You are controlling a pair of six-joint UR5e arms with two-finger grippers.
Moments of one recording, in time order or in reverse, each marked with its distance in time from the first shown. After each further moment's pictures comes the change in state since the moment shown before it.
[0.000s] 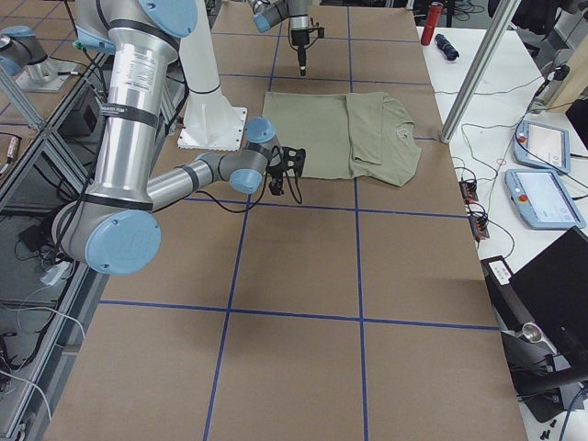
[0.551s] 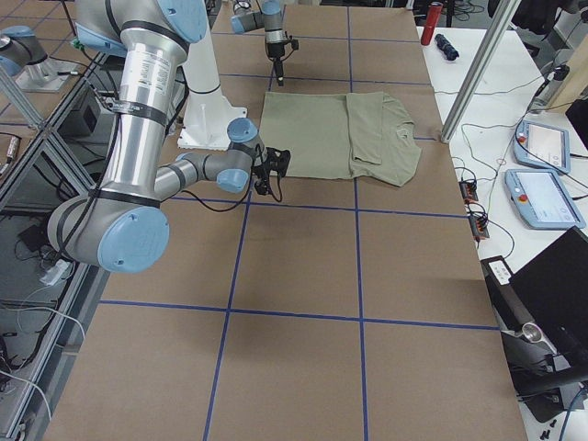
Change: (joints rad) left arm 0.252 0.176 -0.002 -0.128 0.240 -0.215; right arm -0.130 -0.032 0.026 0.013 -0.127 0.103
